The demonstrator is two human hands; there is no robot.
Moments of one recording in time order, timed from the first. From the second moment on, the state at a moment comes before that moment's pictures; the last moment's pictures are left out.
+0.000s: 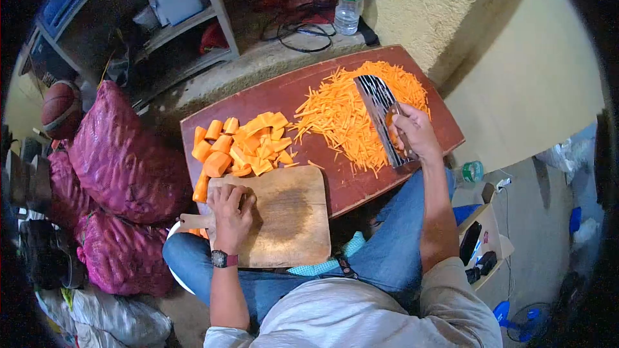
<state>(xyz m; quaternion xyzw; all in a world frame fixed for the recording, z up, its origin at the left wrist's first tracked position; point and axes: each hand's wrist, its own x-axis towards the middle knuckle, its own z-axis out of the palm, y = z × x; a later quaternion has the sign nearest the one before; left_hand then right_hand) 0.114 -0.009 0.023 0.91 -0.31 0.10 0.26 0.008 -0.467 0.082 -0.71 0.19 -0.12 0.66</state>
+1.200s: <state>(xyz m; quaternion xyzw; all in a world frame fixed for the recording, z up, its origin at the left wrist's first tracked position) 0.112 -0.007 0.019 0.91 -0.31 0.10 0.27 0.000 -0.423 0.083 -0.96 0.15 -0.13 0.18</state>
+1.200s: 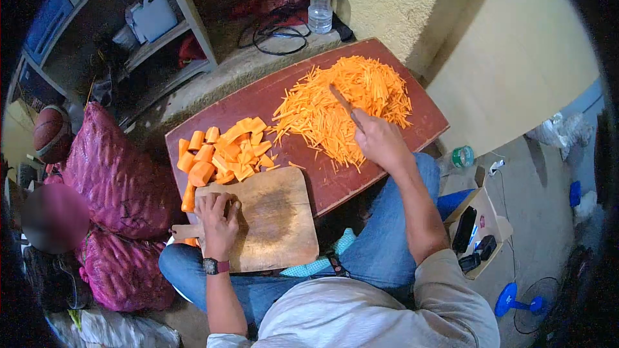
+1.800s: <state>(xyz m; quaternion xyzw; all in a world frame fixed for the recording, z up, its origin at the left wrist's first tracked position) 0.110 -0.010 0.024 0.90 -0.32 0.12 0.26 0.003 -0.512 0.050 -0.82 0.25 -0.27 0.43</state>
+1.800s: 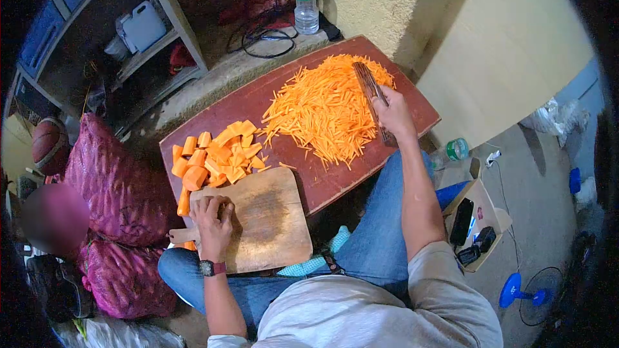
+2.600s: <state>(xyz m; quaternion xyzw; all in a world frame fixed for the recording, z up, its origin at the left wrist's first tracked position) 0.108 -0.011 0.023 0.91 -0.29 0.11 0.29 -0.009 -0.474 0.067 -0.71 0.27 -0.26 0.60</state>
